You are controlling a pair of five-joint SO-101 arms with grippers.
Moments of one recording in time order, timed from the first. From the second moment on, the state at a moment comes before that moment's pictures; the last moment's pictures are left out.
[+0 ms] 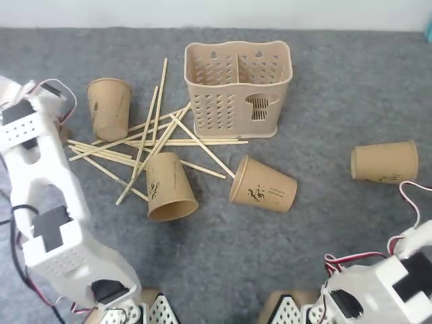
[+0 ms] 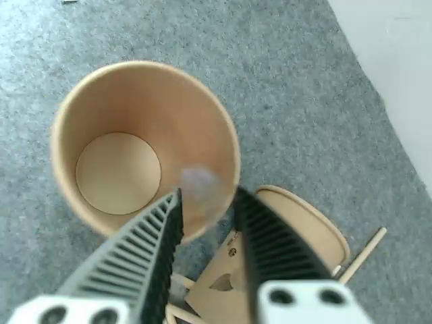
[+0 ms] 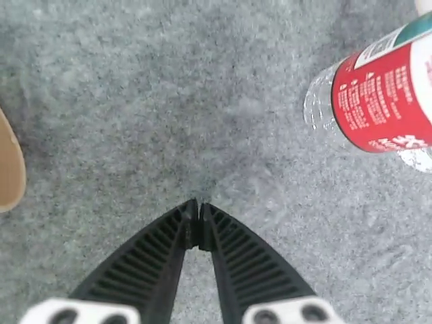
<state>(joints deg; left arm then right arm) -34.0 14.2 -1.0 49.5 40.4 54.2 1.8 17.2 43.8 34.1</state>
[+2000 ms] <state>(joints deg) -33.9 58.7 -82.2 98.7 2.6 48.4 1.8 23.8 44.8 33.5</state>
